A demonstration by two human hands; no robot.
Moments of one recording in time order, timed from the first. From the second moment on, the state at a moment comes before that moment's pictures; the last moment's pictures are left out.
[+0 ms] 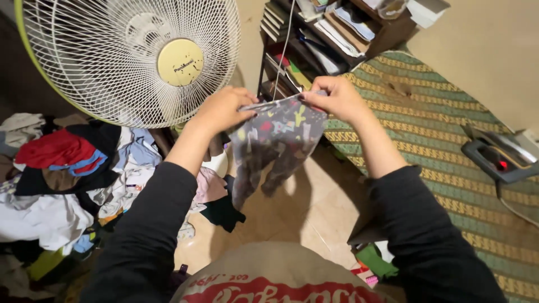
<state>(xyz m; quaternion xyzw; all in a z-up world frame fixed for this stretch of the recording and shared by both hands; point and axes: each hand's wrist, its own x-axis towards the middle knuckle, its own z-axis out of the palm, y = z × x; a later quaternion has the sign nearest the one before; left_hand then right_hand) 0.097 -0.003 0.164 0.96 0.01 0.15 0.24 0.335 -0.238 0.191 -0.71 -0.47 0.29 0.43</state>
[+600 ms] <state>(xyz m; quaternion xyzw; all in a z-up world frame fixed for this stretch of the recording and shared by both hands) 0.147 -0.002 0.208 0.98 0.03 0.18 0.11 0.417 -0.304 0.186 -0.78 -0.59 -0.11 0.16</state>
